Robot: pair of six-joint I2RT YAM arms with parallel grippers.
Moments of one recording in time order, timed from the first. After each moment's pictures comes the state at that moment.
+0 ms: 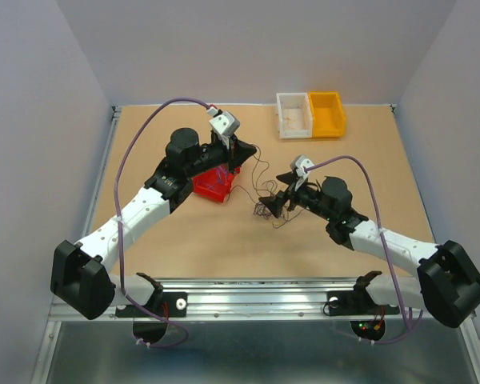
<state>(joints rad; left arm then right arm) -0.57 1.28 1.05 0.18 0.46 -0.10 0.60 1.19 0.52 0.61 -0.34 0.04</state>
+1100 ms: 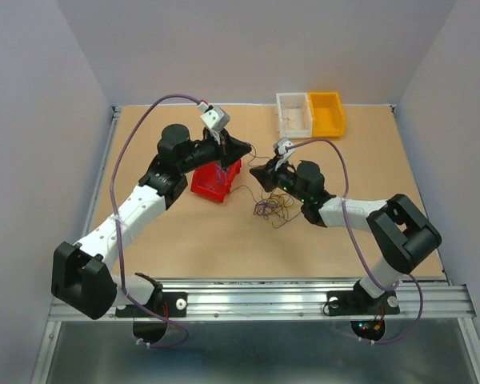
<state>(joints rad) -0.50 1.28 1.05 0.20 0.58 -0.17 0.62 1.63 0.74 0.85 -0.25 0.18</state>
